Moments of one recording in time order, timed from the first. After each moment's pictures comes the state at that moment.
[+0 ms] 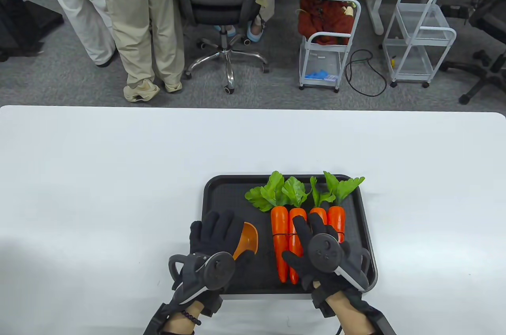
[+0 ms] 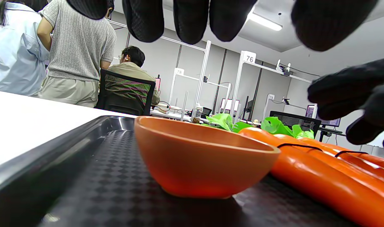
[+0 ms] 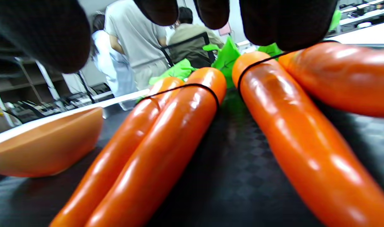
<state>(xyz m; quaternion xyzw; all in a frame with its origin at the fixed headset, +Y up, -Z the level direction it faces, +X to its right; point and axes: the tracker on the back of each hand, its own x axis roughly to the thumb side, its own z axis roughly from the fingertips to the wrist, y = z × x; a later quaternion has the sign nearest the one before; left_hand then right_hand) -0.126 -0.715 -0.242 0.08 -0.15 0.11 0.98 0.130 -0.715 -0.264 0.06 0.00 0.99 0.16</state>
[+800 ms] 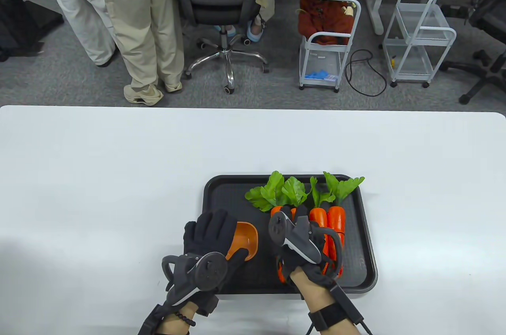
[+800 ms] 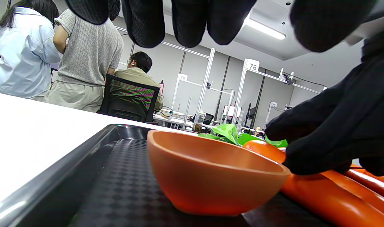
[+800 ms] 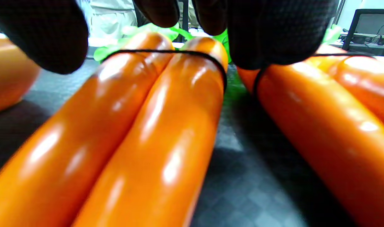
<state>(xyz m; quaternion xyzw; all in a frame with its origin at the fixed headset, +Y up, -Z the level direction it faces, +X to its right) -0.138 -0.708 -0.239 0.10 -0.14 0.12 0.98 0.069 -0.726 -0.305 -0.01 0.07 1.00 -0.02</state>
